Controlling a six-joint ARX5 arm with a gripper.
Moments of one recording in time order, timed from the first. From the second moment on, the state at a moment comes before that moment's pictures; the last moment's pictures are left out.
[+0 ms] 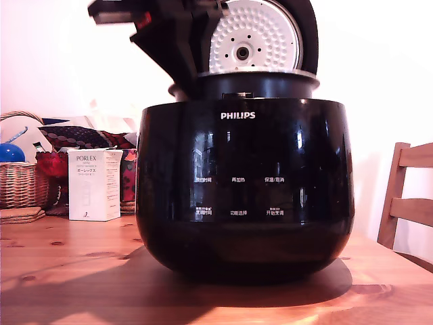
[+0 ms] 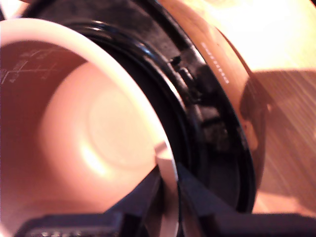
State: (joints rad) arm -0.81 1.71 1.65 -1.09 0.04 1.44
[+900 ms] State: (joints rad) arm -0.81 1.71 1.65 -1.11 0.06 1.44
